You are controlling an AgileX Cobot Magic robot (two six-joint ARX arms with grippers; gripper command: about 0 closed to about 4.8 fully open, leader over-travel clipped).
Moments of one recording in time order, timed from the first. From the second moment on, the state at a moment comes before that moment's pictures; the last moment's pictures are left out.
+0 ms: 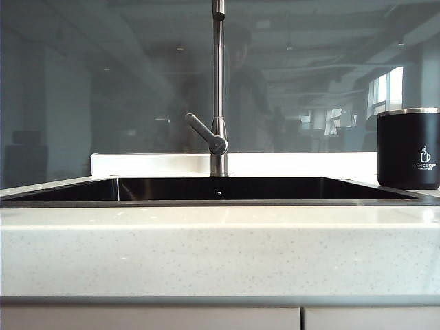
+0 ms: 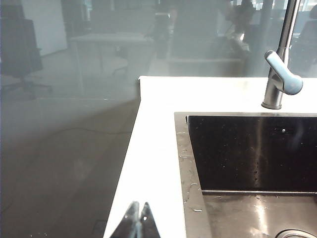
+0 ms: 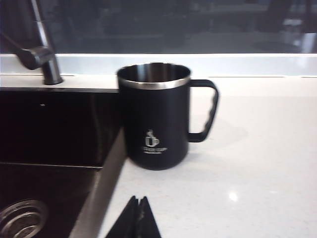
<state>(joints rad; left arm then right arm) -0.03 0.00 0.01 0.08 -0.02 0.01 -0.05 0.00 0.00 0.00 -0.08 0.00</state>
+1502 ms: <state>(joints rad) -0.03 0.00 0.01 0.08 0.02 0.01 -0.29 1.76 0.46 1.35 -0.31 0.05</state>
